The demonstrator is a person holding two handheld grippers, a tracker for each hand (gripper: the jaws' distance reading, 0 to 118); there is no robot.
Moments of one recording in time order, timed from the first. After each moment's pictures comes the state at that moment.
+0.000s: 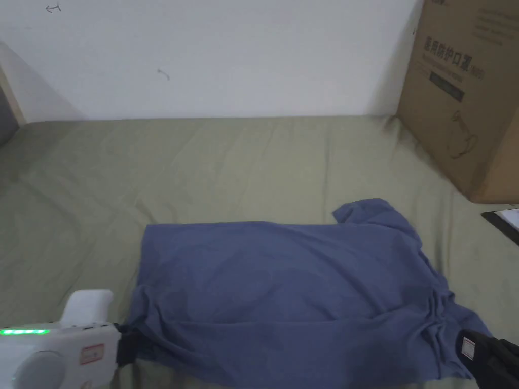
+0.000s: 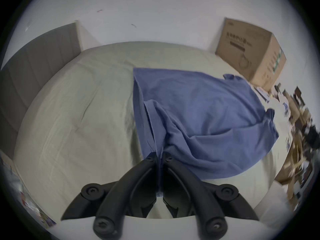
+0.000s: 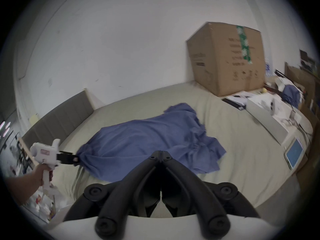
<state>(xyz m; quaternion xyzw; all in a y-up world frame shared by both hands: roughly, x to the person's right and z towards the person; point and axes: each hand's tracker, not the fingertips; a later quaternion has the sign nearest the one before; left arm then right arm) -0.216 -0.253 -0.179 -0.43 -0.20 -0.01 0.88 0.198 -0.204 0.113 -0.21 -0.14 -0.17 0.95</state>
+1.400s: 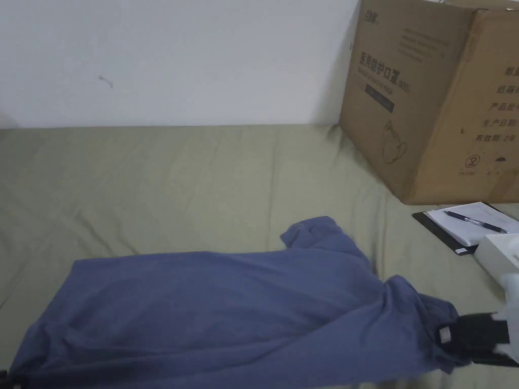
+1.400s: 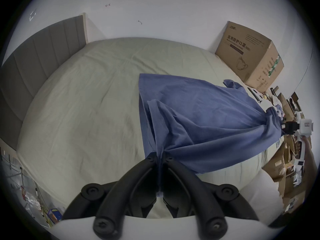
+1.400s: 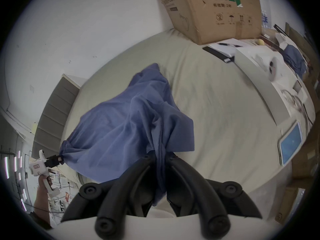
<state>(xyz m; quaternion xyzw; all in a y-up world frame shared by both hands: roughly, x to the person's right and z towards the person) -0.262 -0.208 -0.131 -0.47 -0.21 -0.01 0.86 0.327 -0.194 0.097 -0.43 -0.12 -0.27 0.85</state>
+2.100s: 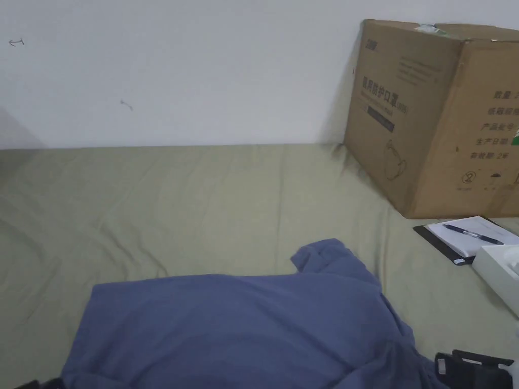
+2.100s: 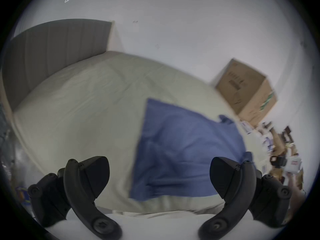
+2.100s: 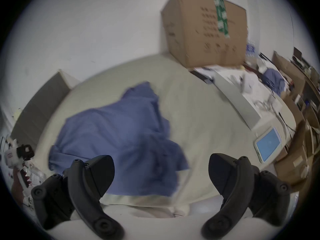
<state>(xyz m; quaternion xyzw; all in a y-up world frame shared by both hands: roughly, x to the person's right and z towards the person) -0.298 -0.199 -0.059 -0.35 -0.21 0.14 0.90 0.263 -0.195 0.153 -0.33 -0.17 -0.16 0.92</state>
